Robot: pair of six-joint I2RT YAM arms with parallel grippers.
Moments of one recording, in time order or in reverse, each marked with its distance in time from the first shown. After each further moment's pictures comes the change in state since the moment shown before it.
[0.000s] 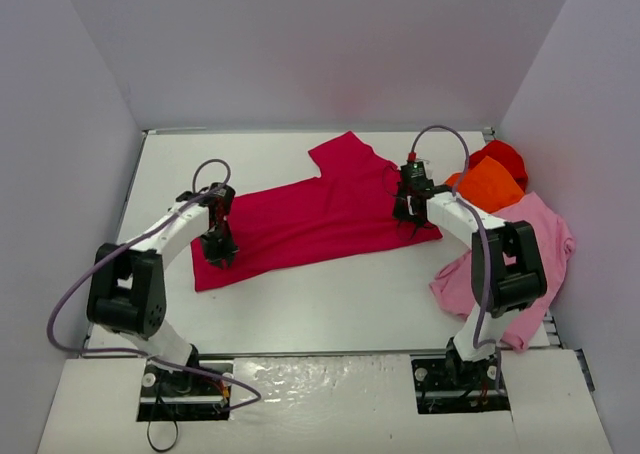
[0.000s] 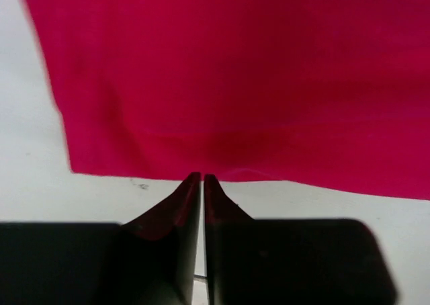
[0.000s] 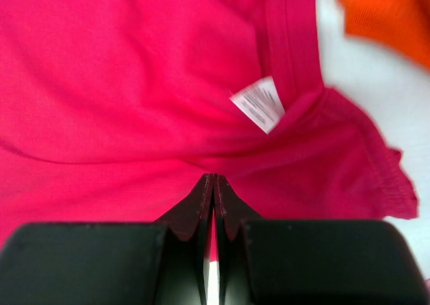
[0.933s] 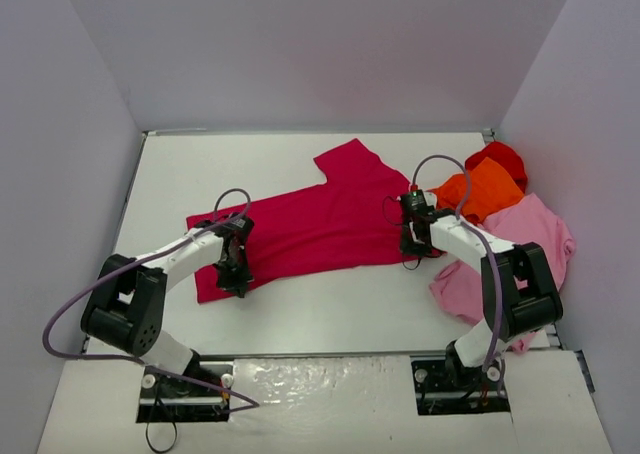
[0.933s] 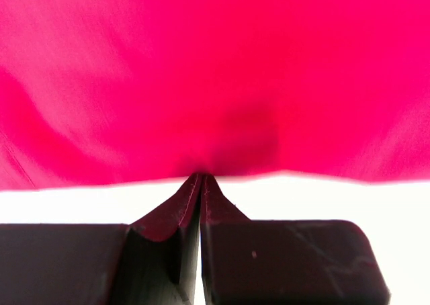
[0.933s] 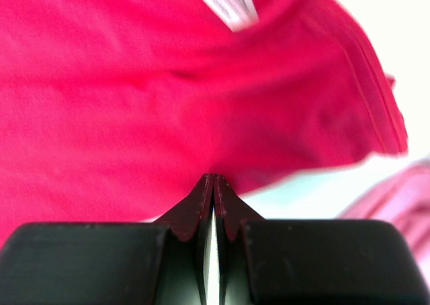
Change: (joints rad) left arm -0.135 -0.061 -0.210 0.121 0.079 -0.063; right arm 0.050 -0.141 -0.211 -0.125 0.053 0.022
